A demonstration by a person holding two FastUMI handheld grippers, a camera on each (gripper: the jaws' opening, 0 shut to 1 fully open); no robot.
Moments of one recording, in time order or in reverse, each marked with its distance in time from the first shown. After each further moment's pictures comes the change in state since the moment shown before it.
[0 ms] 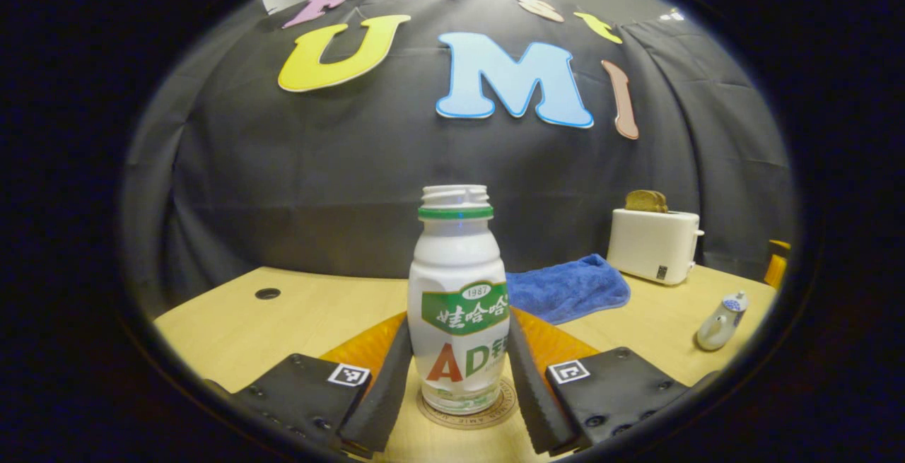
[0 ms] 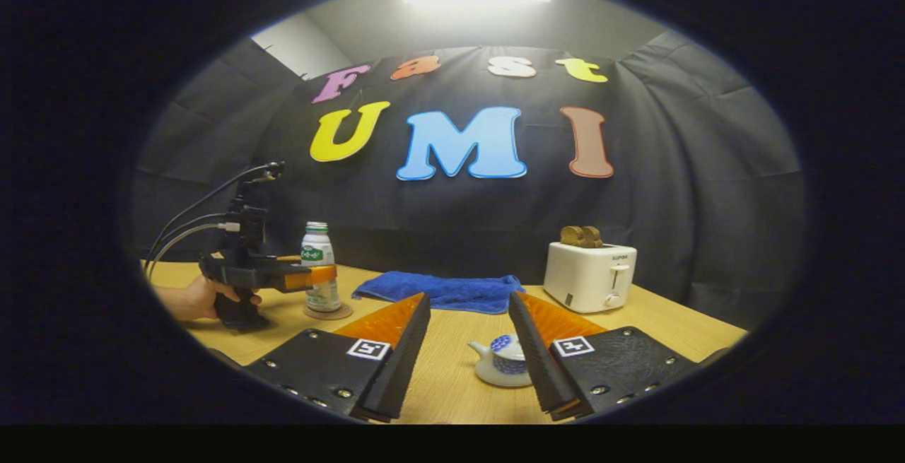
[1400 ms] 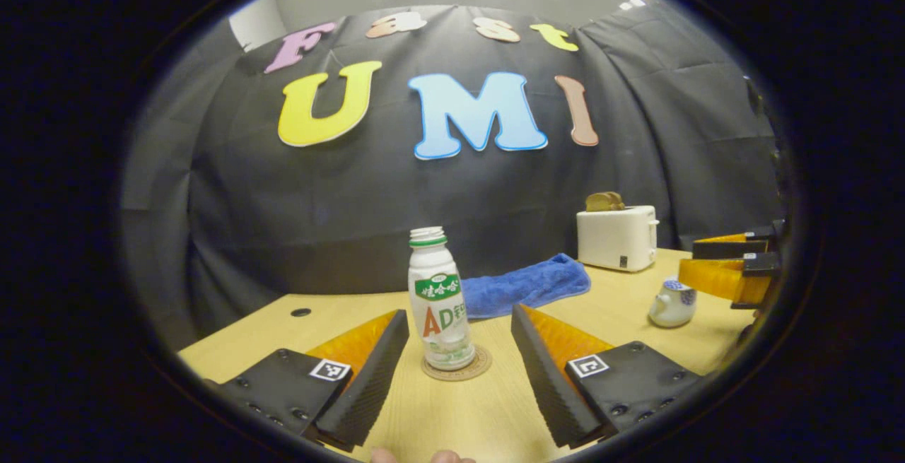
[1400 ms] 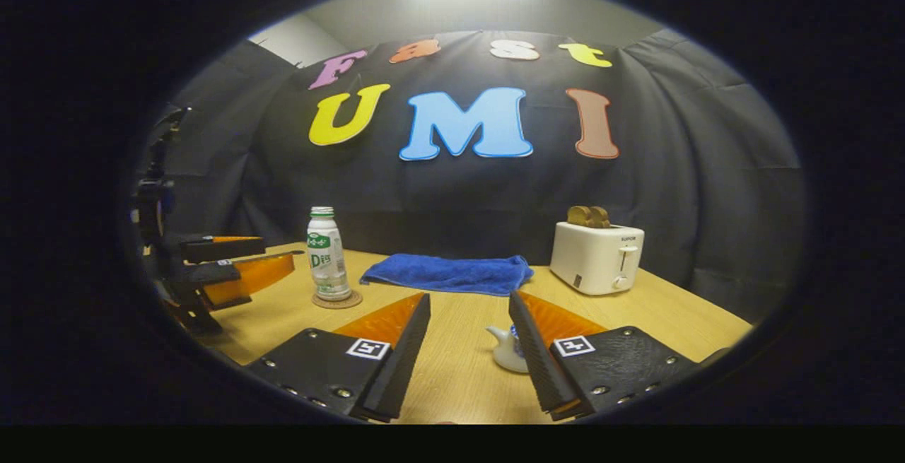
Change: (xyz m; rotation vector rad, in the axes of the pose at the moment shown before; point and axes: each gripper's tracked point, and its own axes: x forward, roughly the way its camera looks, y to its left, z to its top) left arm -0.154 -0.047 0.025 0.157 -0.093 0.002; right arm -0.008 0.022 -0.012 0.025 0.118 -0.002
